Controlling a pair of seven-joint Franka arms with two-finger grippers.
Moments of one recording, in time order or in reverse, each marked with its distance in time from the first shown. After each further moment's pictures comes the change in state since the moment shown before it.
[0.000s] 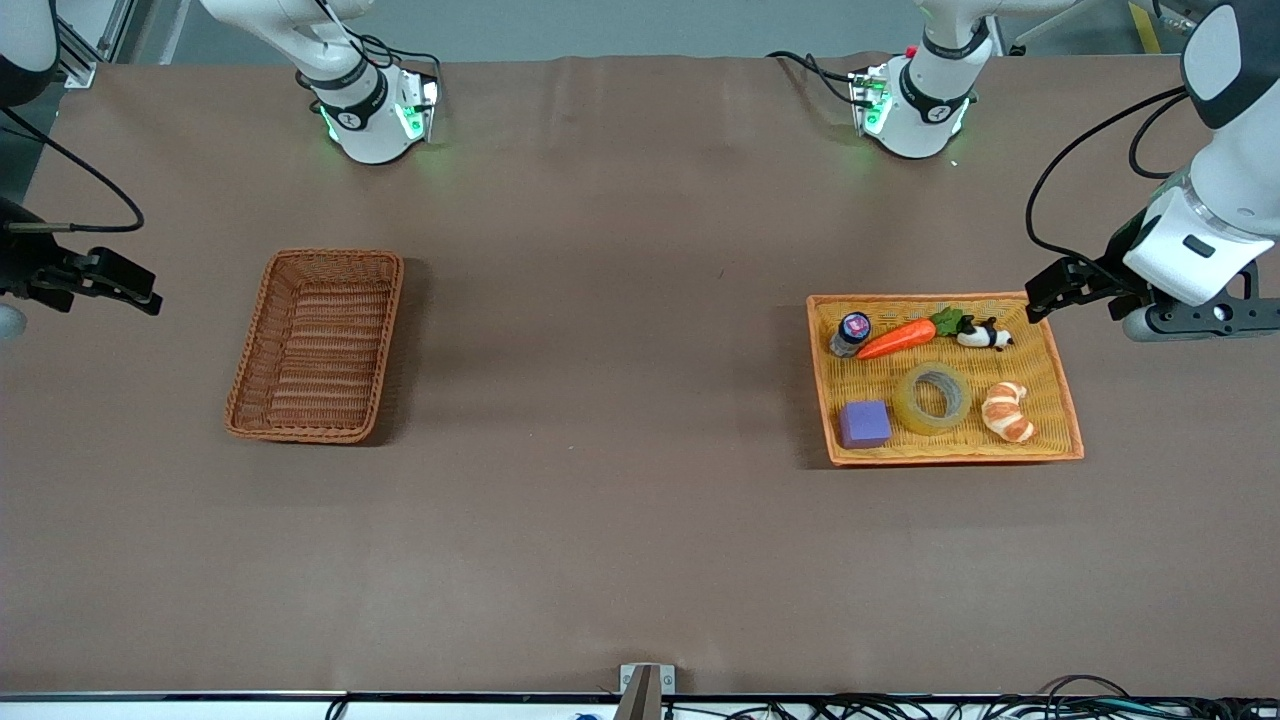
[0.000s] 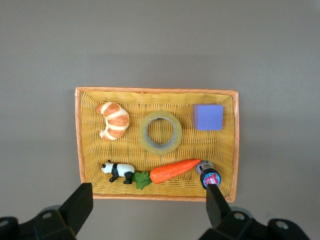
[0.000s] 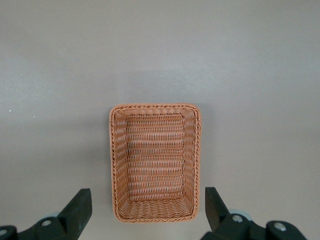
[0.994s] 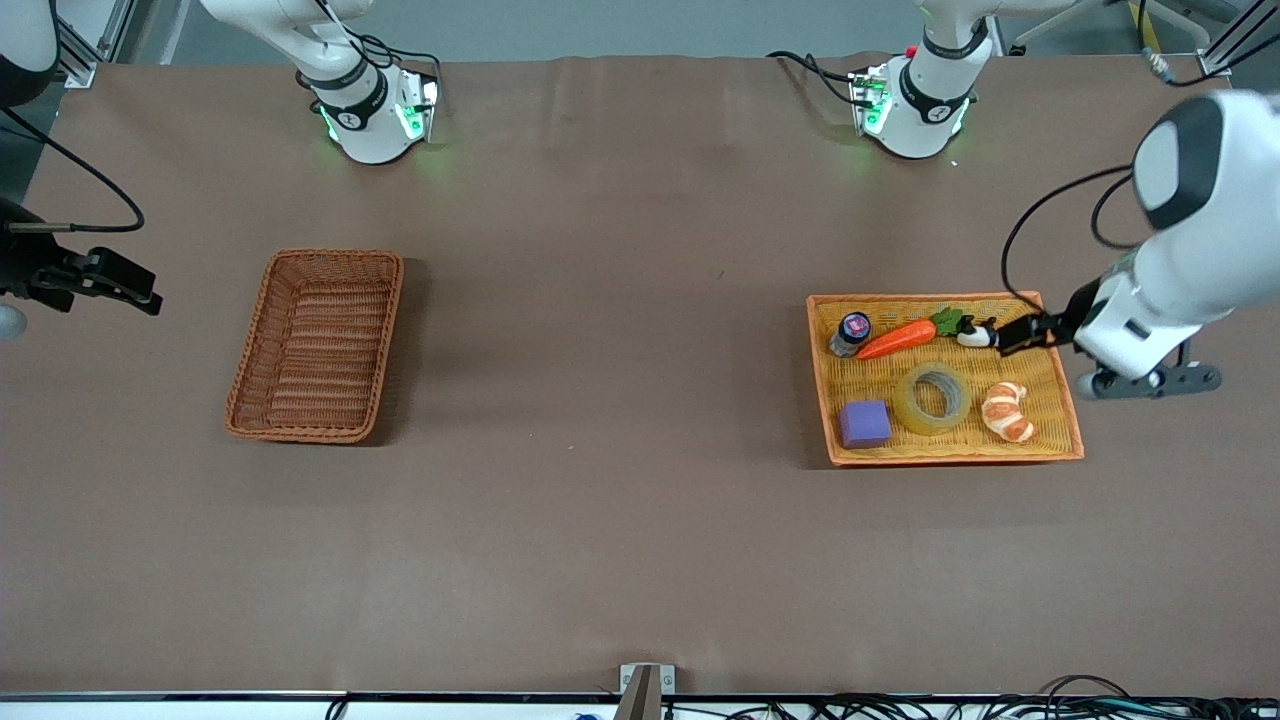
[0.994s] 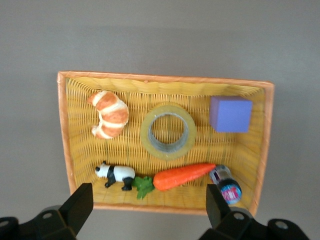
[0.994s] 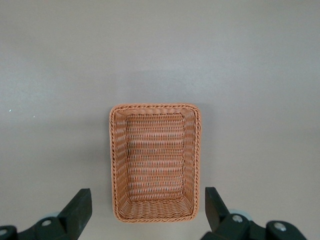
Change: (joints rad) left arm 0.006 0.177 0.025 -0.050 0.000 0.100 0.000; right arm 0.000 0.000 0.000 0.000 0.000 0.000 0.000
